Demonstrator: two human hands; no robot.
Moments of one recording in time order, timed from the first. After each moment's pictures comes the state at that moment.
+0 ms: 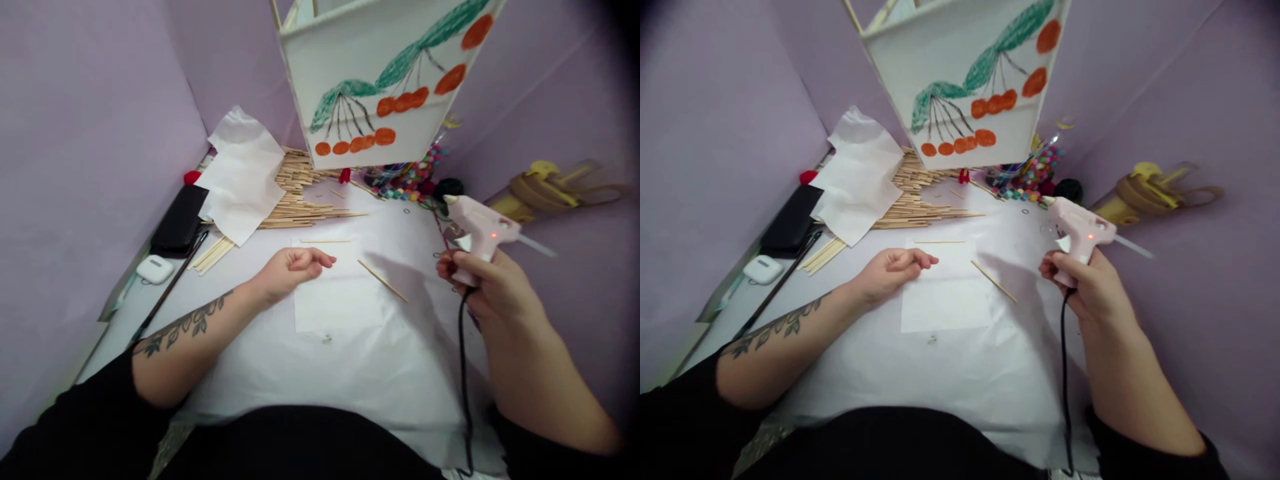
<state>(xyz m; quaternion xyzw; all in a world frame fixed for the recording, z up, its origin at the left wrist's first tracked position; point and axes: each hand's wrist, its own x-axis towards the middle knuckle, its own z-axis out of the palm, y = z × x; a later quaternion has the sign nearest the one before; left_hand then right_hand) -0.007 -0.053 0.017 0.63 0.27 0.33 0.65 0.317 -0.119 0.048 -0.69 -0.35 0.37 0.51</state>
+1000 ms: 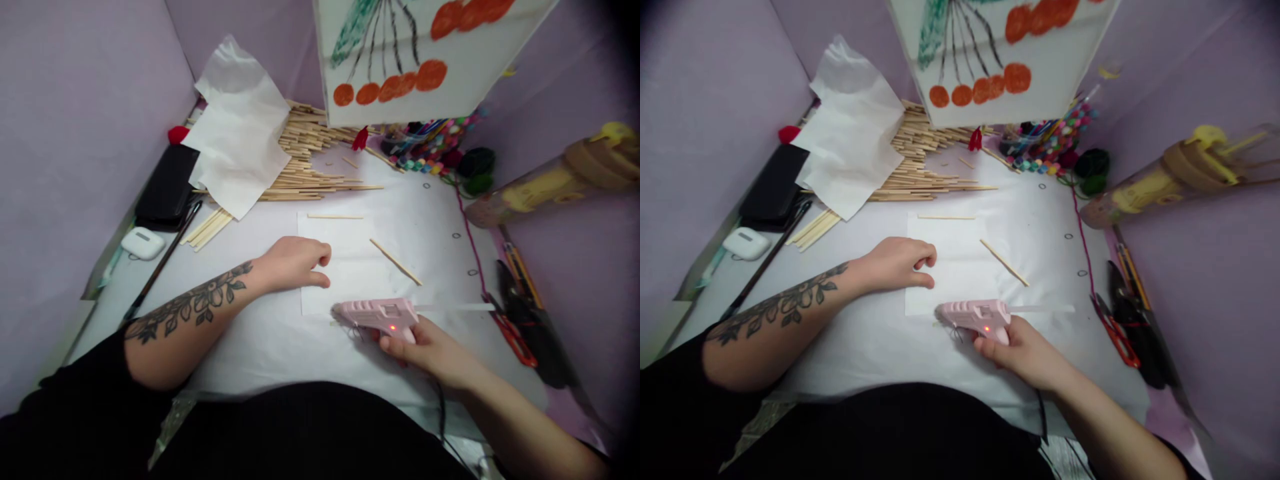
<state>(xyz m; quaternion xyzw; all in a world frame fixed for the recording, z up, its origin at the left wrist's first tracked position) -0.010 -0.041 0.010 0.90 0.33 -0.02 0.30 0.227 -0.203 0.021 -0.60 -0.46 0.64 0.14</state>
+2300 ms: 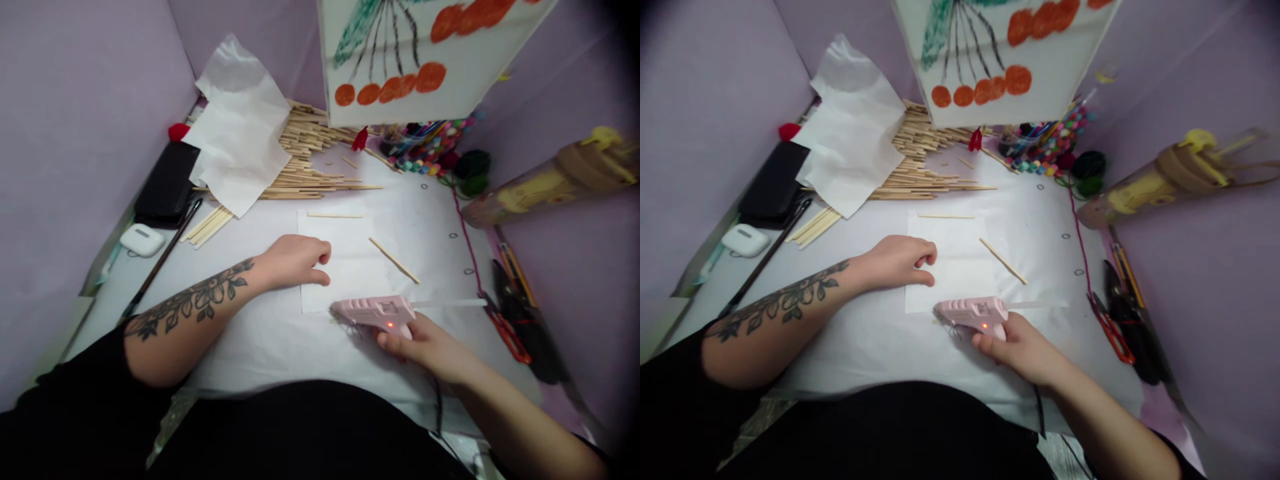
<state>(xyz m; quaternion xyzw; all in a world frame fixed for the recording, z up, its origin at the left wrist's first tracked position) -0.010 -0.042 0.011 0.90 0.33 -0.01 0.29 0.223 -0.201 0.027 -0.60 -0.49 0.62 0.15</state>
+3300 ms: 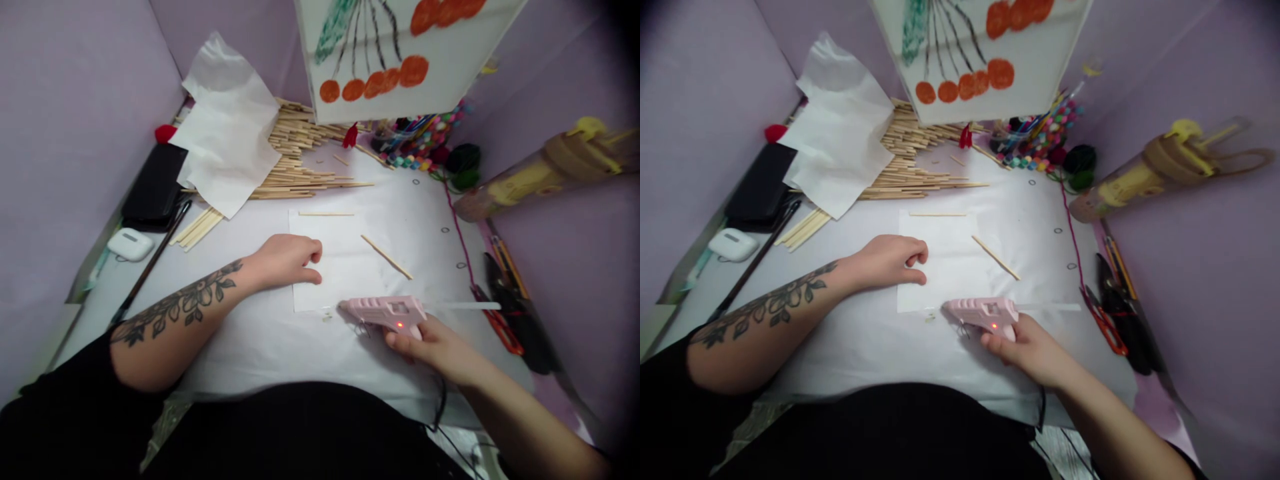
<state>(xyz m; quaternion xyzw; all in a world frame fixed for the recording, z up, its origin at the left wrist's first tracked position) -0.008 -0.041 0.012 0.89 0.35 -0.03 0.31 0.242 -0.210 0.029 -0.63 -0.49 0.59 0.14</state>
